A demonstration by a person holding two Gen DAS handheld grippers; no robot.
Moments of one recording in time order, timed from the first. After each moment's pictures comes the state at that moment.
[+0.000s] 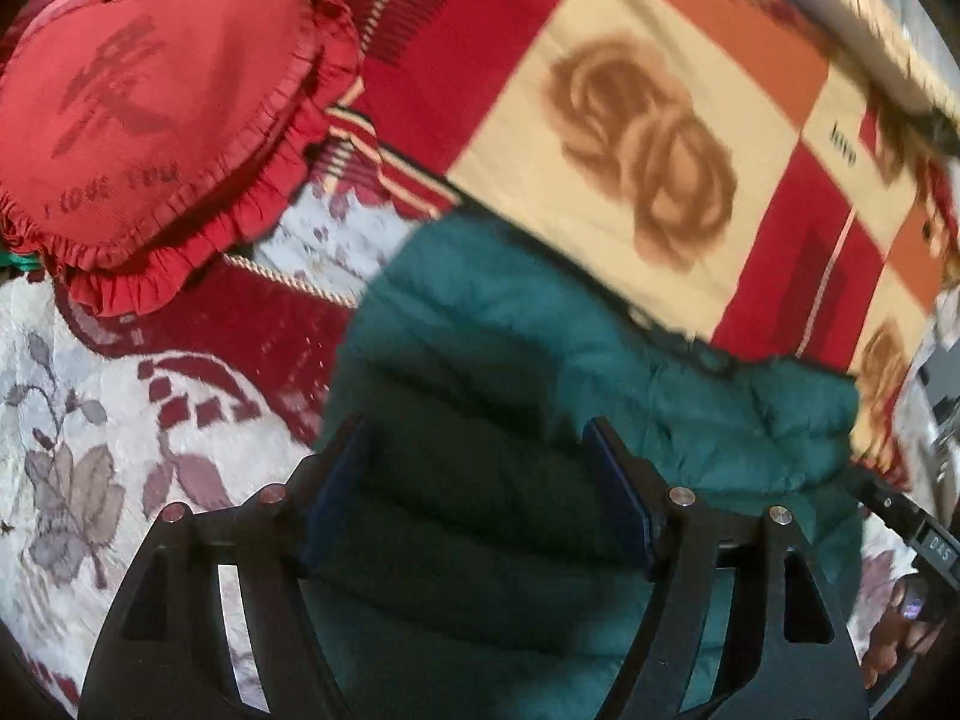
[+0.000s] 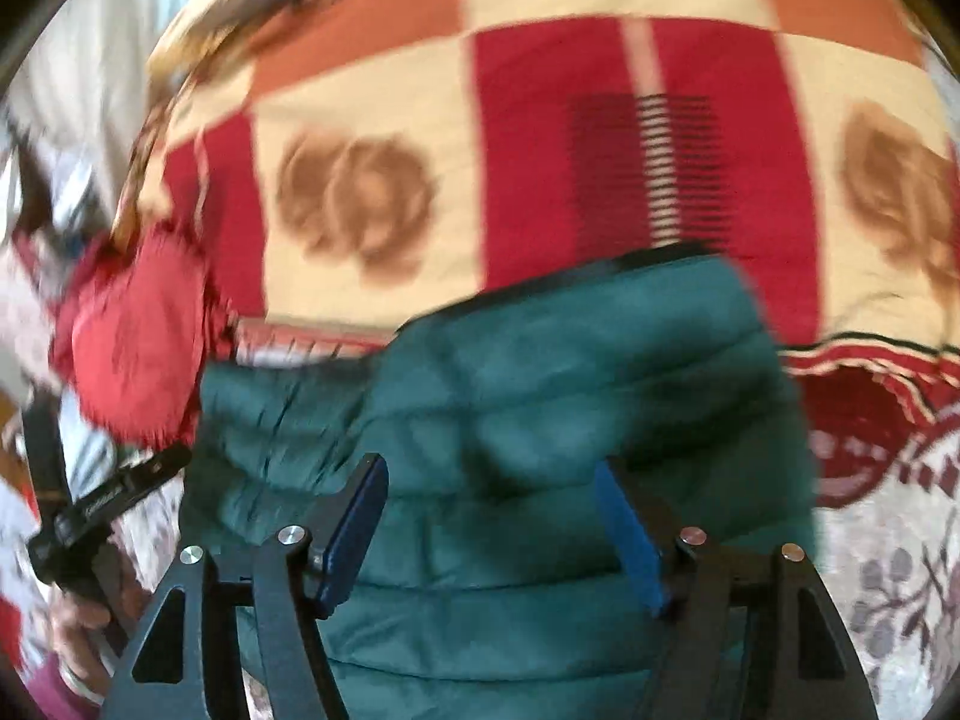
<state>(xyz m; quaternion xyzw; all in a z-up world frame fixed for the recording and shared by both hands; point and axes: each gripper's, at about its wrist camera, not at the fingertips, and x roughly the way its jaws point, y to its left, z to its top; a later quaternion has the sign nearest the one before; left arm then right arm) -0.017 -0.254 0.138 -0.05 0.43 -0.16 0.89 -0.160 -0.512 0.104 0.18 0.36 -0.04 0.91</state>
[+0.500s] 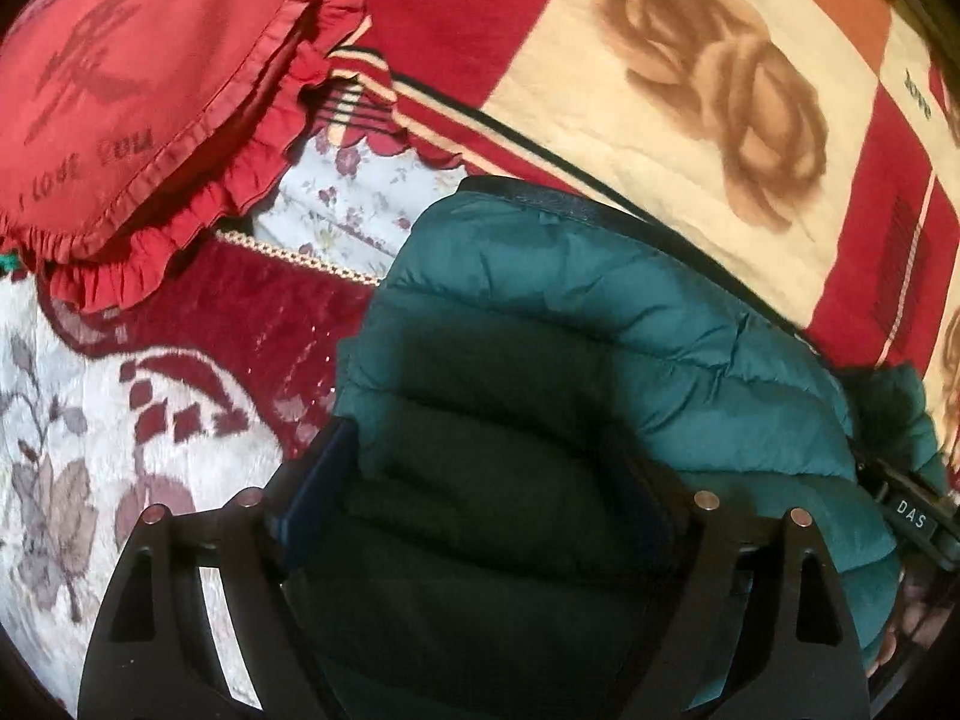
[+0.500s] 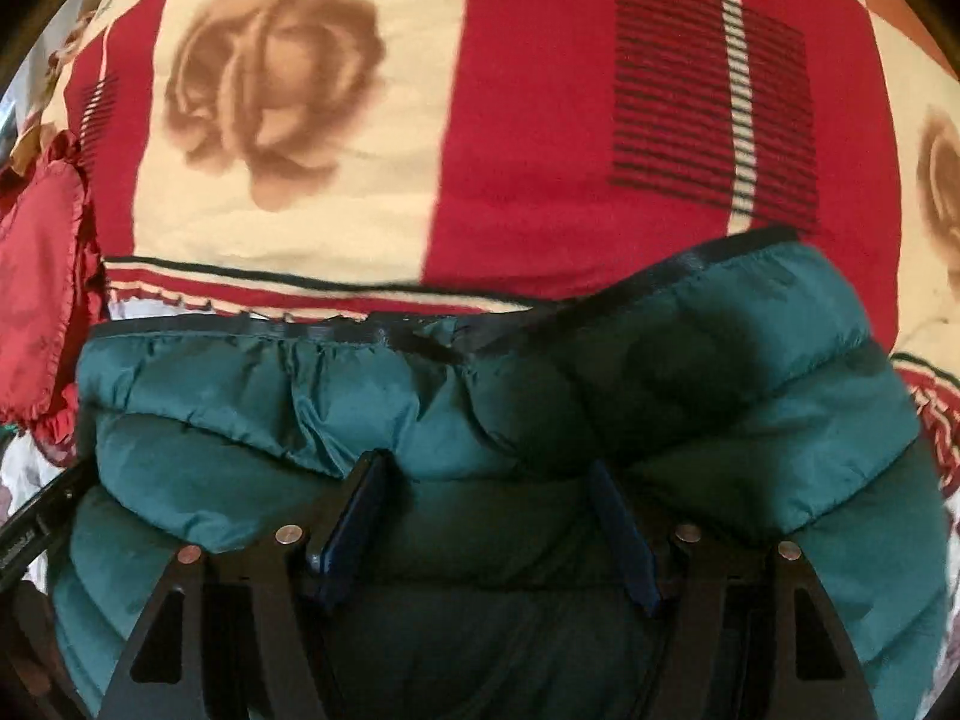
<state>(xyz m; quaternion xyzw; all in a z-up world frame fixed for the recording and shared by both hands) 0.022 -0.272 0.083 -0.01 0.44 -0.12 0.89 -0.072 -0.523 0.029 0.15 0.42 -0.13 0.89</state>
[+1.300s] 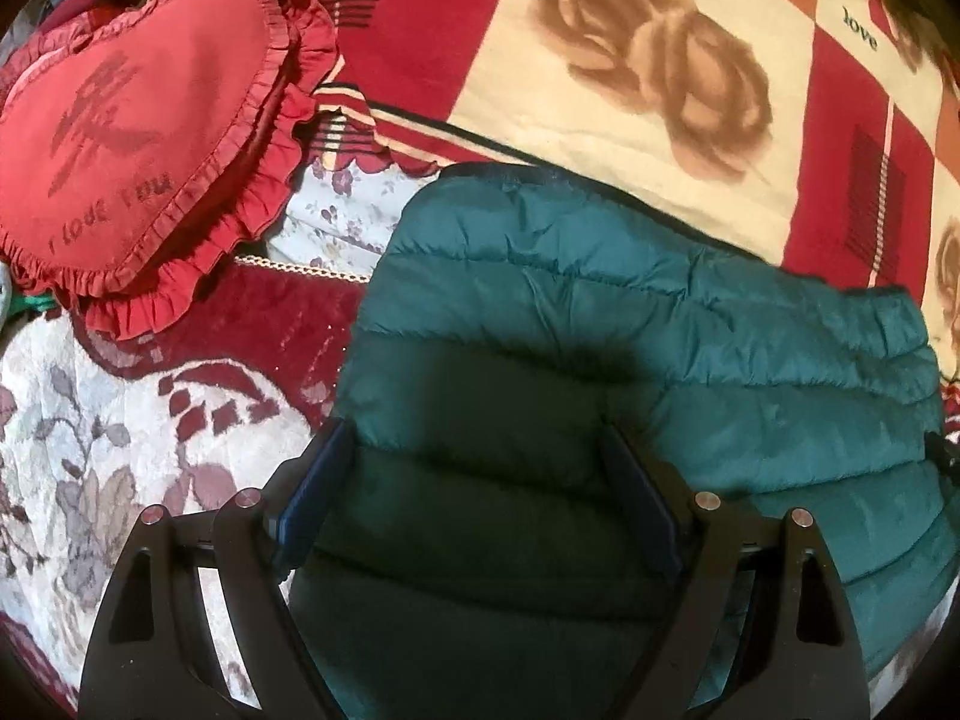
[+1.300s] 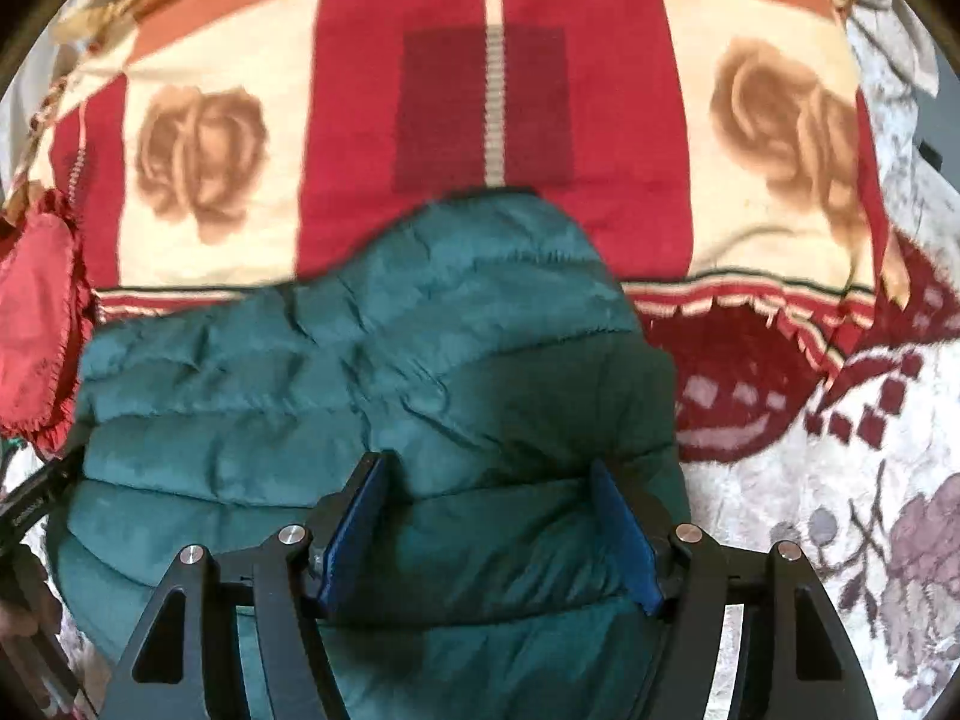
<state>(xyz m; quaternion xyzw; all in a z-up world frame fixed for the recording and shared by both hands) -0.019 -0.274 0.096 0.06 0.42 -0.13 0.90 -0.180 -0.576 0.049 0.17 0.40 -0.18 0.88</state>
